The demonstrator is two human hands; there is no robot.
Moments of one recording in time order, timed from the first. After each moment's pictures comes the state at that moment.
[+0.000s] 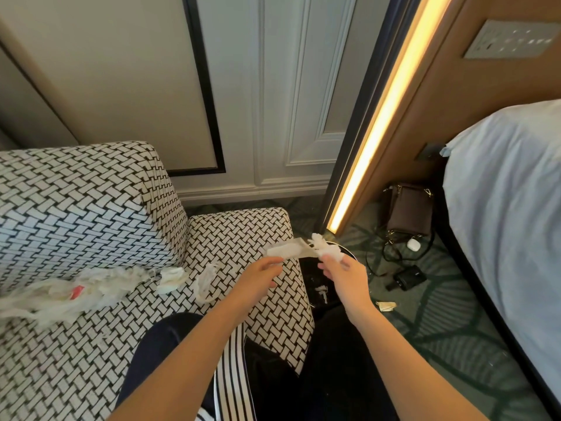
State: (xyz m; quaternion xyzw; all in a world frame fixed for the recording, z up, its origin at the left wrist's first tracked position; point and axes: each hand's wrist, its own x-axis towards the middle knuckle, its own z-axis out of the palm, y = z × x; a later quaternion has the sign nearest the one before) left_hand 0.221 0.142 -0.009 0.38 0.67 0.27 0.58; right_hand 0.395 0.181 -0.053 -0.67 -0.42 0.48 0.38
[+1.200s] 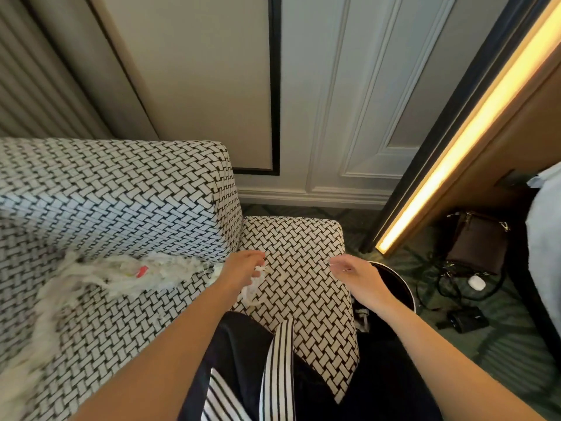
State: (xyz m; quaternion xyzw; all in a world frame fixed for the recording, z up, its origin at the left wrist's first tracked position) left_hand 0.121 0.149 -0.017 0.22 0.76 0.36 0.50; right_hand 0.343 0.226 -0.048 -0.54 -0.67 0.49 0.13
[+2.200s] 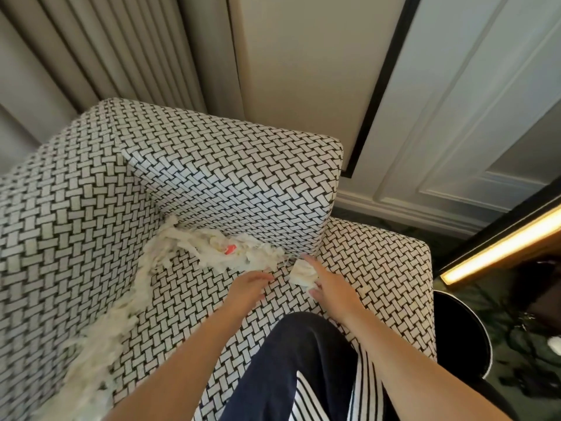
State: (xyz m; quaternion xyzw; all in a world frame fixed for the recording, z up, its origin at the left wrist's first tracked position) left_hand 0.016 0.043 -0.050 0.11 0.77 0.42 0.47; right_hand 0.160 0.164 -0.088 -0.36 -0.88 0.30 -0.05
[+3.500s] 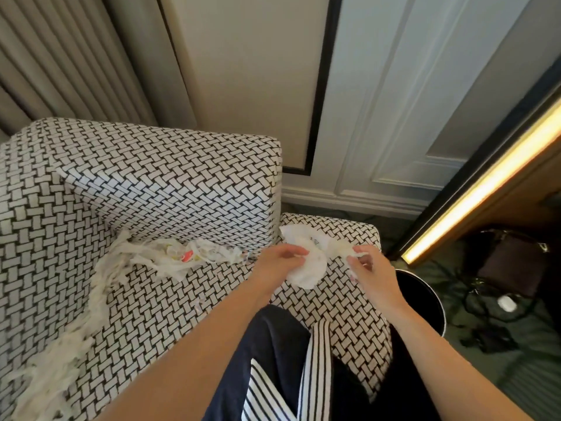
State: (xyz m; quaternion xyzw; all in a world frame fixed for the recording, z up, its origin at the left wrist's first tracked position) left_hand 0.098 0.113 -0.006 0.28 0.68 0.43 0.52; right_hand 0.279 0.196 -0.039 -0.55 -0.68 0.43 0.24
